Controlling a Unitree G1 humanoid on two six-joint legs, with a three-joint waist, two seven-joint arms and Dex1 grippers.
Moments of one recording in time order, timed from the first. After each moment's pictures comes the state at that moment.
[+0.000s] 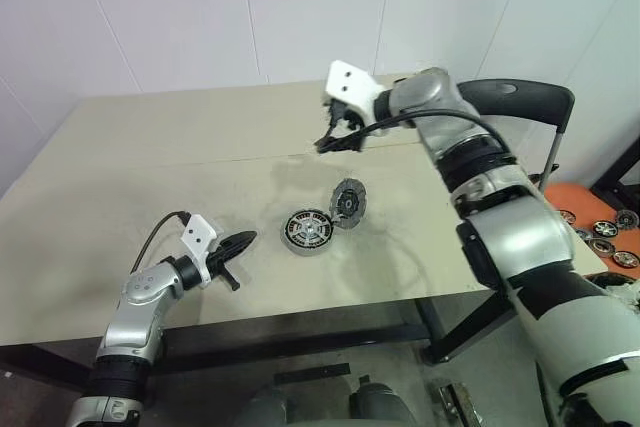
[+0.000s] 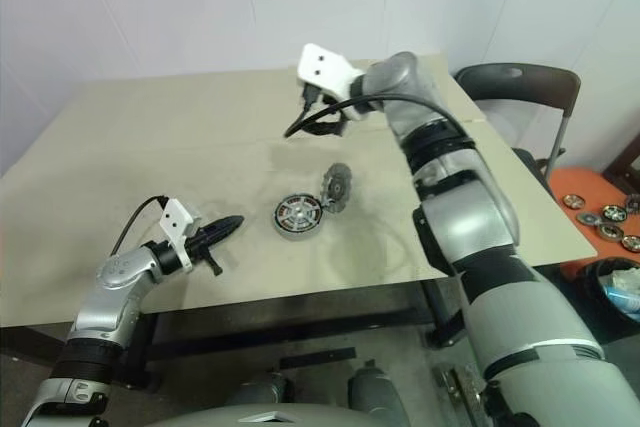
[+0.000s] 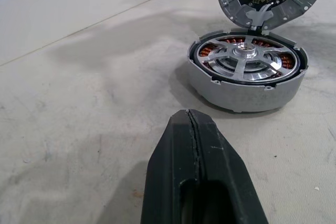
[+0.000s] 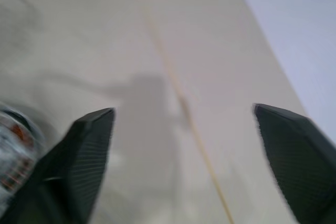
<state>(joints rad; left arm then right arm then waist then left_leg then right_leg) -0.14 0.45 0.05 0.20 -0.26 -0.01 -0.84 -1.36 -0.36 0.29 1.09 -0.23 0.06 0.94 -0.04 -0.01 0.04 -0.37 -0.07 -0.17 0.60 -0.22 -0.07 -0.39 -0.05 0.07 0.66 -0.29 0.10</state>
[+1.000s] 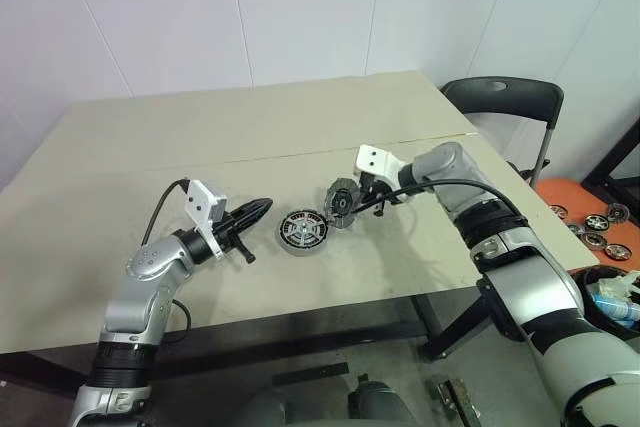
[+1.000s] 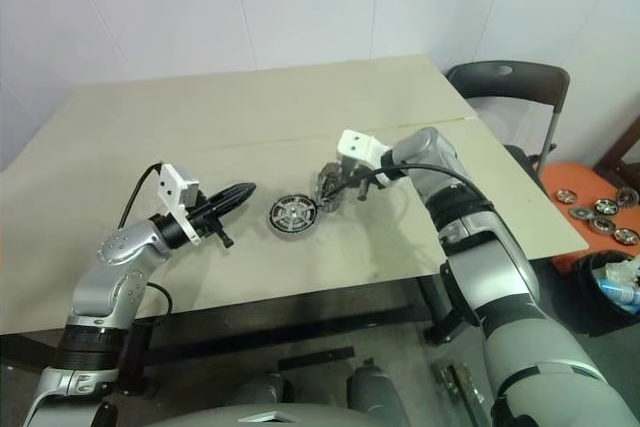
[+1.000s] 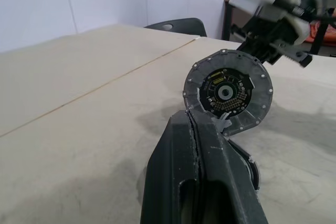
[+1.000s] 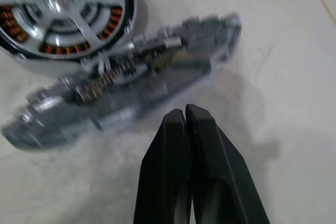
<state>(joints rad) -0.20 0.42 0.06 -0.05 -0.43 0.23 -0.78 -1.01 -0.39 0.33 0.77 -0.20 0.29 1.17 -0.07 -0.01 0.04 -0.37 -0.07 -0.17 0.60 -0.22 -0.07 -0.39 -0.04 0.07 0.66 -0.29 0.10</state>
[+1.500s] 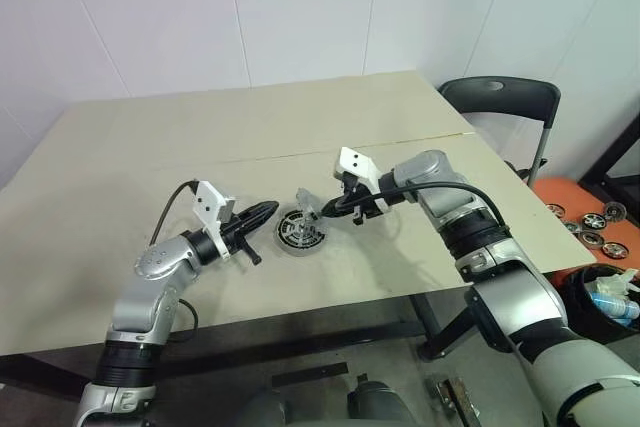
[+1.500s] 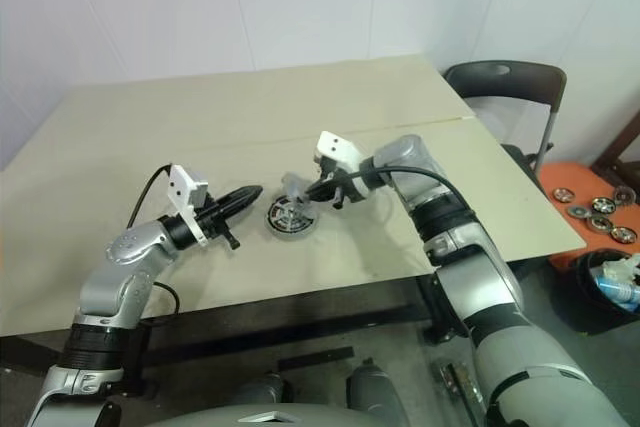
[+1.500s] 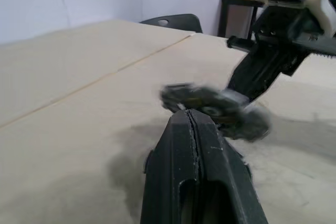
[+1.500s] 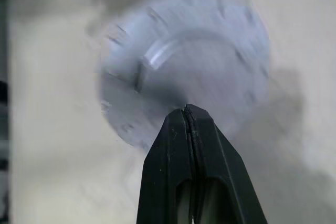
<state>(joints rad) -0.20 0.41 0.02 -0.06 -0.40 0.25 -0.77 -0.95 -0.31 0.31 0.58 -0.03 0.51 1.29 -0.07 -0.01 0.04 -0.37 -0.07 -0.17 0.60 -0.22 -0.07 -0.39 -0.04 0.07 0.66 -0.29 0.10</state>
